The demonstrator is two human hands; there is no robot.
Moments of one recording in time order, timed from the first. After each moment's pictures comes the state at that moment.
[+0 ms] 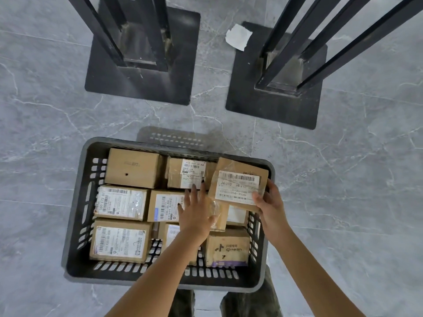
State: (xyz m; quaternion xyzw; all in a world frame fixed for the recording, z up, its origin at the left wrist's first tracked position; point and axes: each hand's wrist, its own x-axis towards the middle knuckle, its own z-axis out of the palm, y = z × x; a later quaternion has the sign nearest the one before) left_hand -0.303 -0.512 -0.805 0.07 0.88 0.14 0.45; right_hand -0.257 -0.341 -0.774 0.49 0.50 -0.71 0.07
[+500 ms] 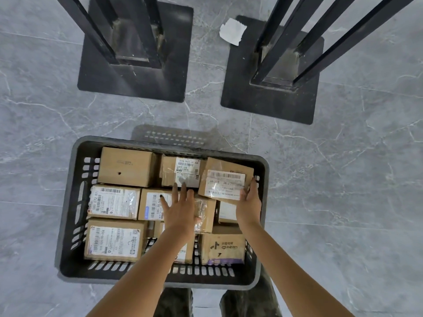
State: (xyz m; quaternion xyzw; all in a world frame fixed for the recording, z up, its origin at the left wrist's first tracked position) left_hand -0.309 -0.526 -0.808 0.13 0.90 0.04 0.43; right_hand -0.264 -0.374 -0.803 0.47 0.72 -0.49 0.10
